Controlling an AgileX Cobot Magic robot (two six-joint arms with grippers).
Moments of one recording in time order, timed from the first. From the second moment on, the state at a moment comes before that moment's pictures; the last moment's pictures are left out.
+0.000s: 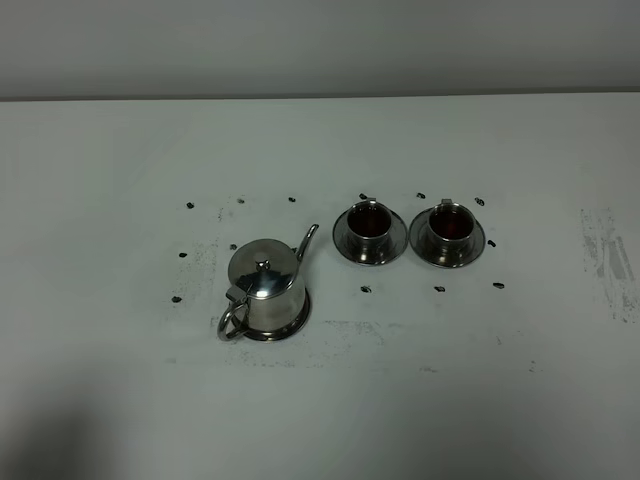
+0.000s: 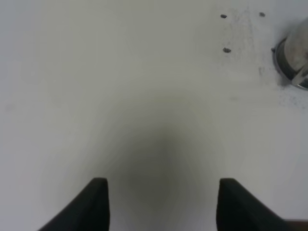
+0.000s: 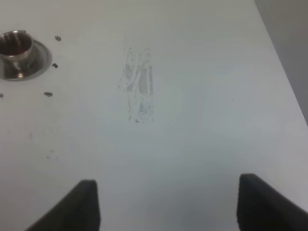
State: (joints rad) left arm 0.13 0.12 -0.46 -0.11 1.06 0.10; right arm 0.08 0.06 -0.52 -0.14 1.11 0.00
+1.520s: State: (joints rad) left arm 0.05 0.00 -0.46 -0.11 1.06 0.10; right arm 0.08 0.06 -0.52 -0.14 1.11 0.00
